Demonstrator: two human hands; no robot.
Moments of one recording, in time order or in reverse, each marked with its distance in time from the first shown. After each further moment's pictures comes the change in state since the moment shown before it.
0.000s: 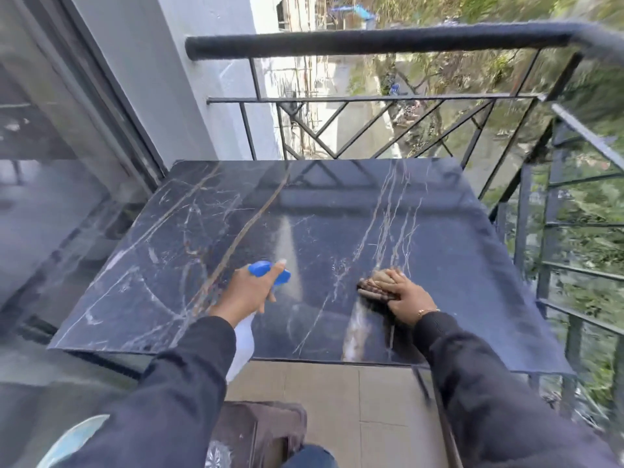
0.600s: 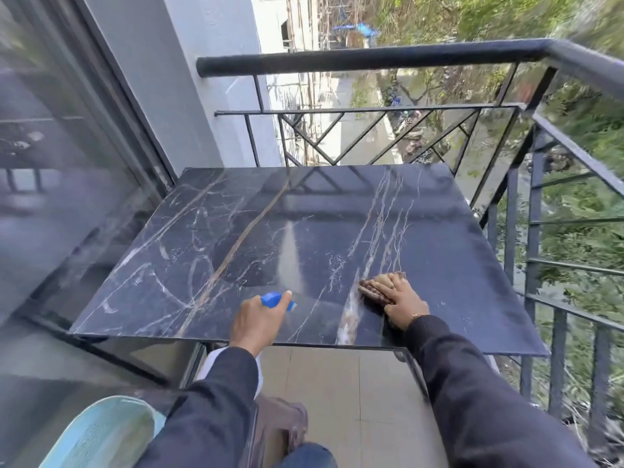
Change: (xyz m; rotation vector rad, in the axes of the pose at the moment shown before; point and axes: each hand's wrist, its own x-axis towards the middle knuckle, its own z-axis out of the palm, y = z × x) left_hand -0.063 -0.025 0.028 0.161 0.159 -0.114; right_hand -0.029 0.004 0.008 -0.049 -0.005 0.094
